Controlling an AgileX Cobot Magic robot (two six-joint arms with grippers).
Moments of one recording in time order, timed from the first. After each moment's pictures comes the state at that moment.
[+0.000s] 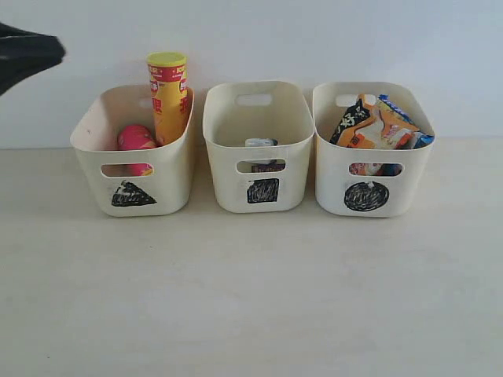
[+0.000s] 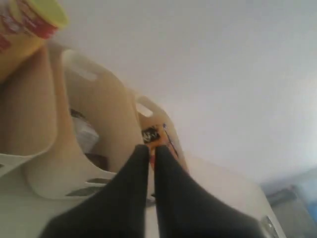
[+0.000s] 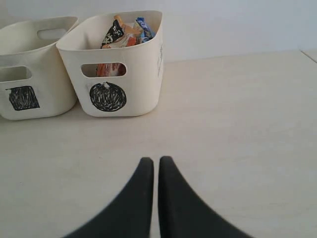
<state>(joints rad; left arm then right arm) 0.08 1.32 -0.88 -1.73 0.72 1.04 0.02 0.00 0.00 0.17 0.30 -0.06</state>
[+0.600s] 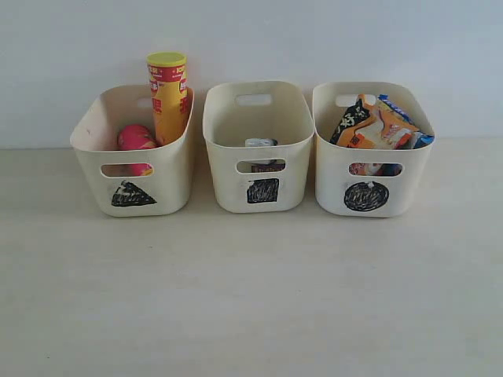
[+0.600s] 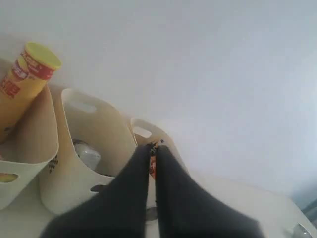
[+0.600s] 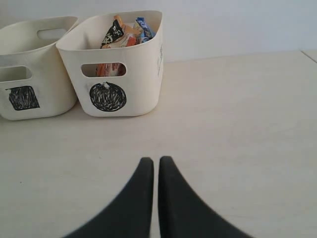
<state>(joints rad) 0.12 0.91 -0.66 -1.74 0.67 1.14 0.02 0.00 0.00 0.17 0.30 -0.06</state>
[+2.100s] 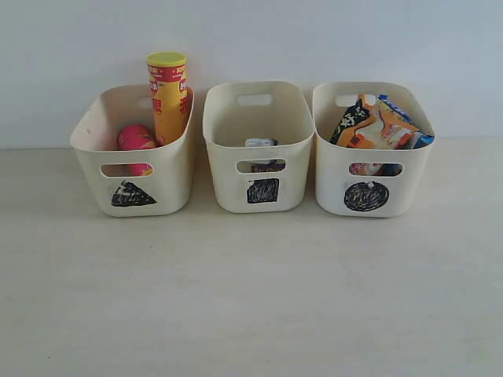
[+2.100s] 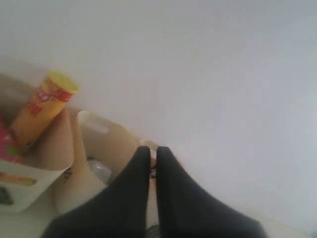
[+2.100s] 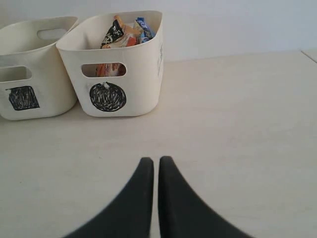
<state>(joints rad) 0.11 0.71 -0.66 -1.54 0.54 0.85 0.02 0.00 0.00 0.17 0.30 -0.06</state>
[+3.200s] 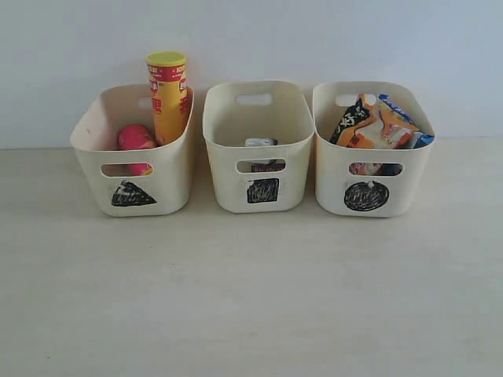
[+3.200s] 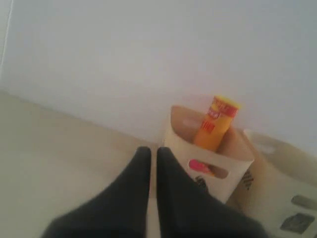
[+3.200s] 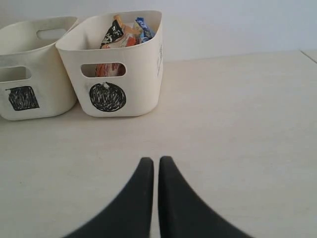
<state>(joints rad) 0.11 0.00 -0.08 -0.13 0.16 -0.19 0.02 0.00 0.00 0.17 0.30 -0.06</state>
